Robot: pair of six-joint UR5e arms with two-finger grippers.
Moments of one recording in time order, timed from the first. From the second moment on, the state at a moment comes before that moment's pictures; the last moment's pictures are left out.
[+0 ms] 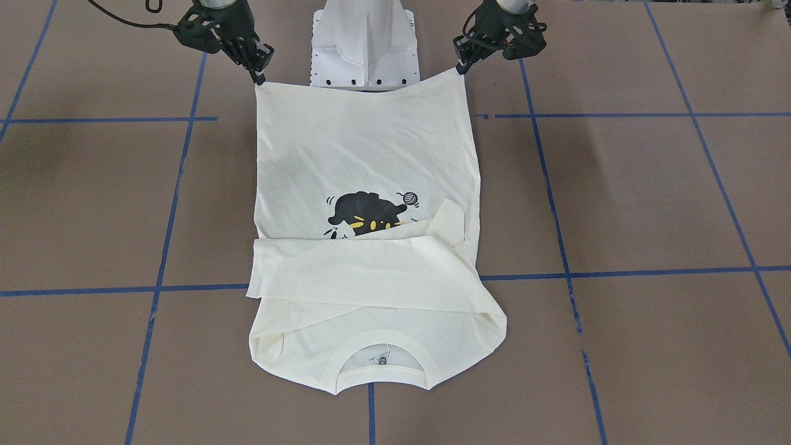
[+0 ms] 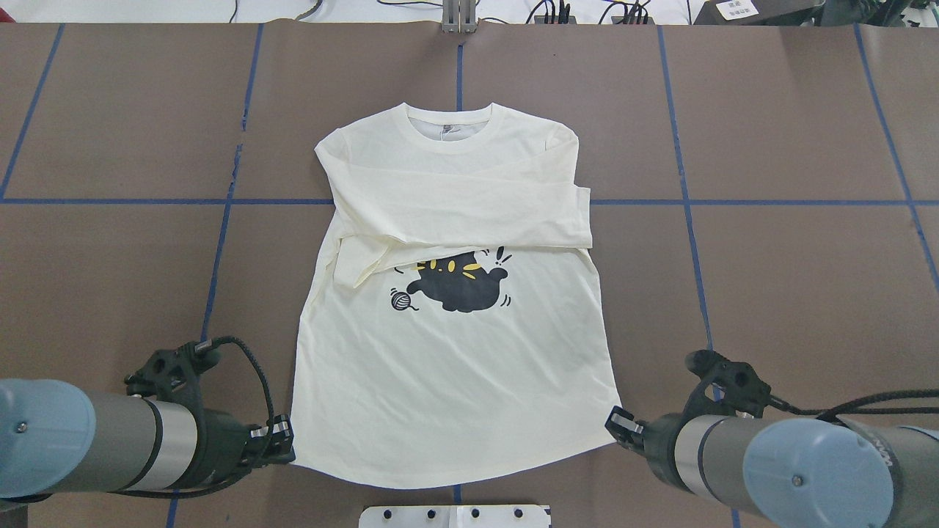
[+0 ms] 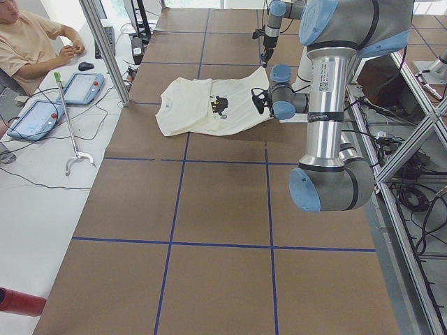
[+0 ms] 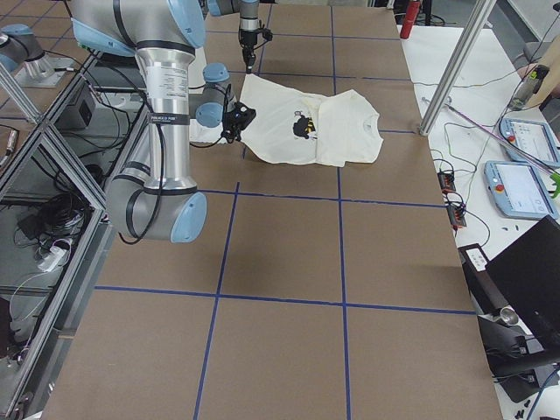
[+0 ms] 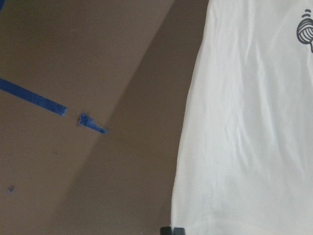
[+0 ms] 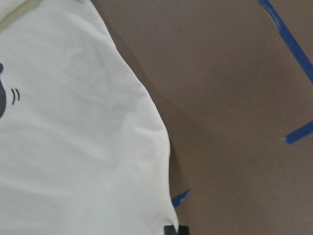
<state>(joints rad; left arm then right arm) -0.25 -1.61 -2.26 -1.94 -1.79 -1.83 0.16 -1.52 2.31 -1.45 1.56 2.03</state>
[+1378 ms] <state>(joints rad) -0.77 -2.13 -1.58 -2.00 -1.80 -1.39 0.76 -0.93 1.55 -1.48 1.72 1.51</state>
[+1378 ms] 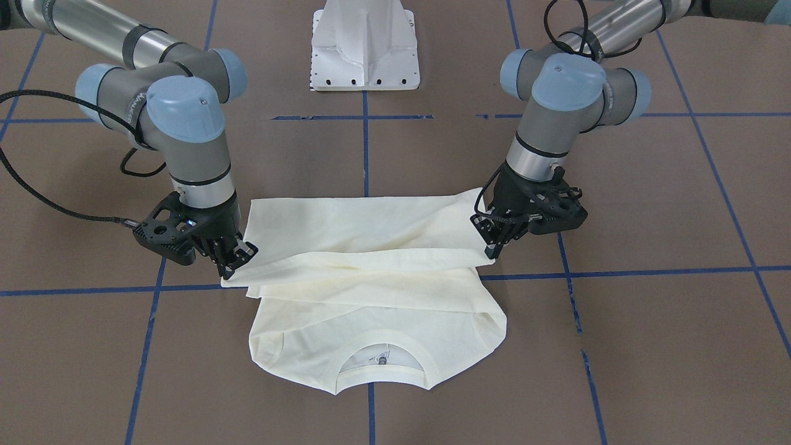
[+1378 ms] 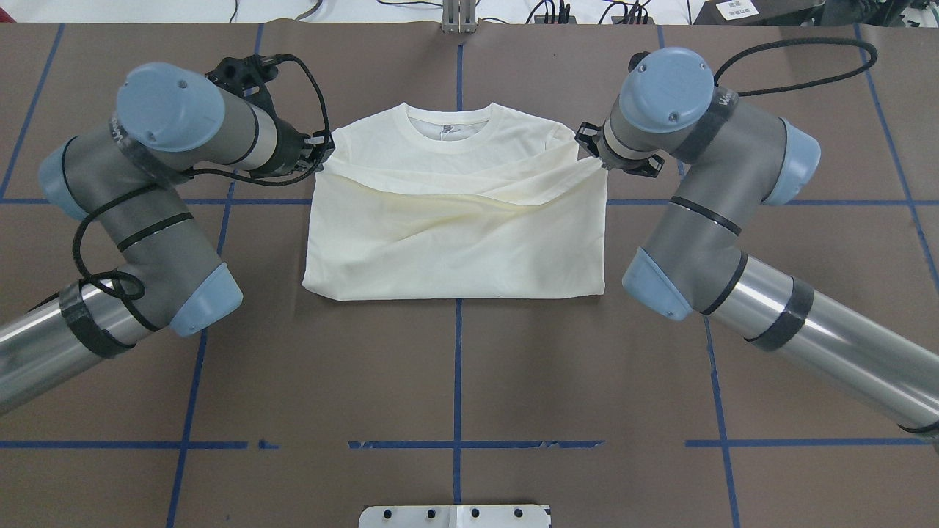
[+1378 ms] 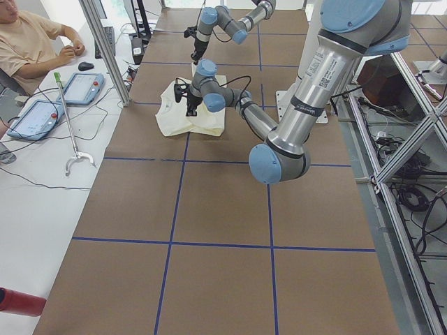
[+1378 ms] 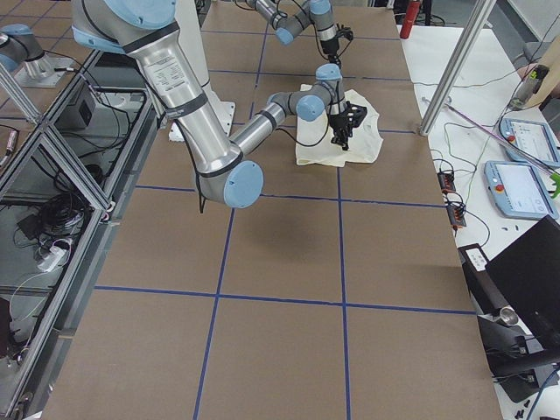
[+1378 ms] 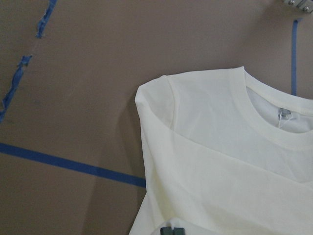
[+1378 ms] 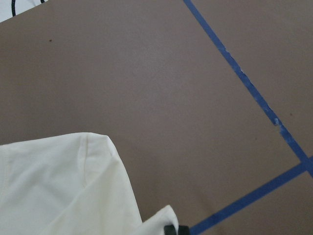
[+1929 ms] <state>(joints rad) -0.81 -2.20 -1.37 -2.11 -1.74 -1.35 0.81 -0.79 1.28 -1.37 1.72 1.48</state>
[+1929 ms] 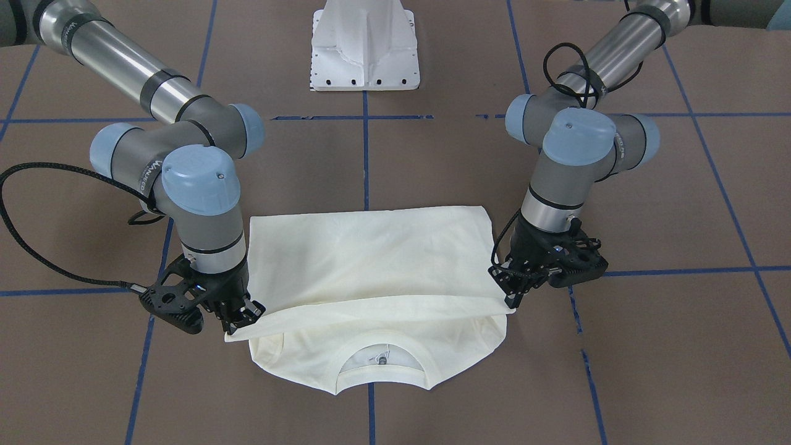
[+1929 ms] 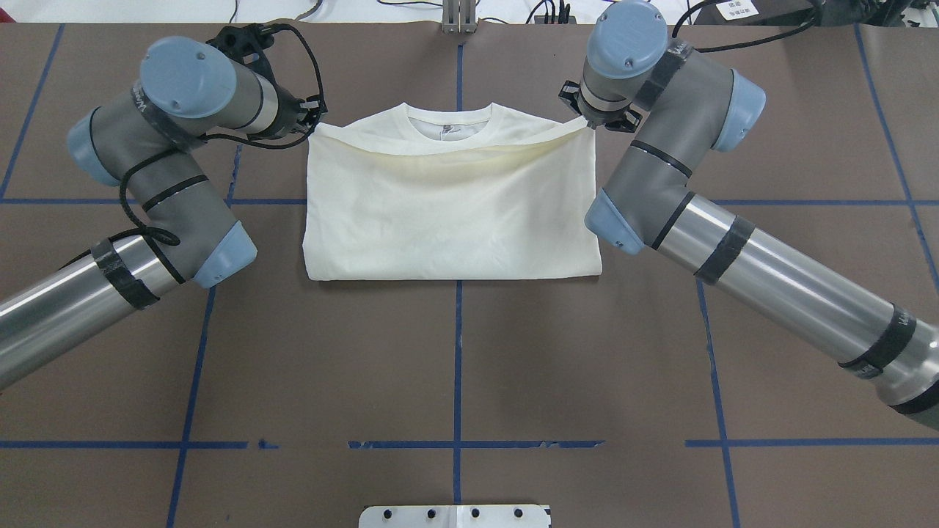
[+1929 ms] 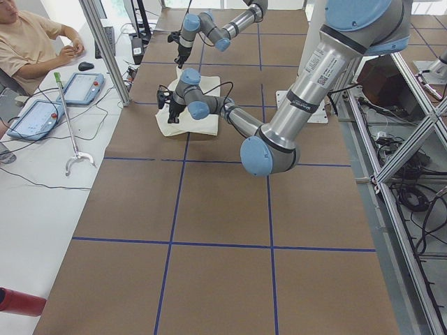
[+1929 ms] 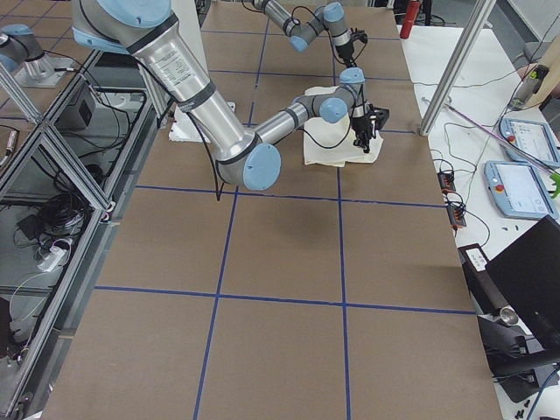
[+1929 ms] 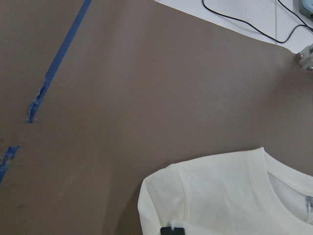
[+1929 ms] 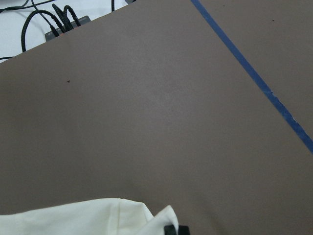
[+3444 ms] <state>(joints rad) -0.82 -2.16 -1.32 -2.30 -1.89 -1.40 0.65 -1.13 1.69 -1.26 1.73 1.72</state>
